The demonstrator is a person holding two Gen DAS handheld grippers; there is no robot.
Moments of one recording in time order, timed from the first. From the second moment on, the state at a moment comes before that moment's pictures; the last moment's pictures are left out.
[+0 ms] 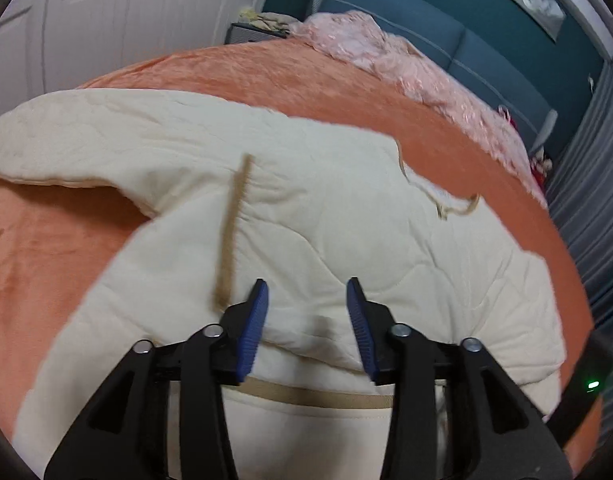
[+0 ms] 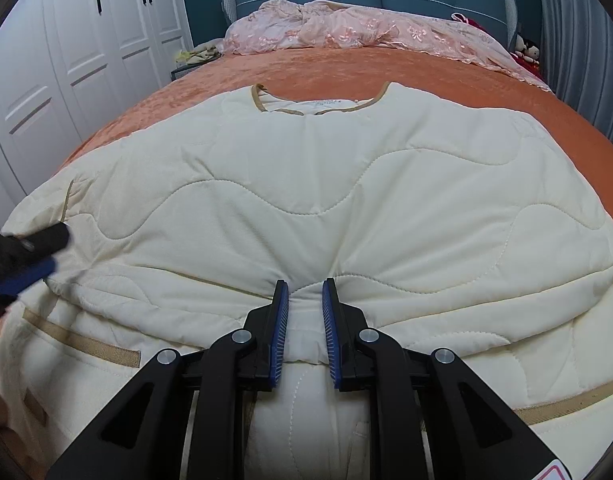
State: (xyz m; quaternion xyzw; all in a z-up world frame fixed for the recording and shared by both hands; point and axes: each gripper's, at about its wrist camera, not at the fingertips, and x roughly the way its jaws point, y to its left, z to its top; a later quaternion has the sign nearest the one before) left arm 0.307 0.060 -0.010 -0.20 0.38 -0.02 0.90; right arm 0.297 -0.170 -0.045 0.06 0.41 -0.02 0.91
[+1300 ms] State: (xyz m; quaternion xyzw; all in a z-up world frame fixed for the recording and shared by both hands) left arm 0.325 -0.015 0.183 -0.14 0.28 -0.22 0.92; right arm 0.235 -0.207 0.016 0.12 0.36 -0.01 0.92
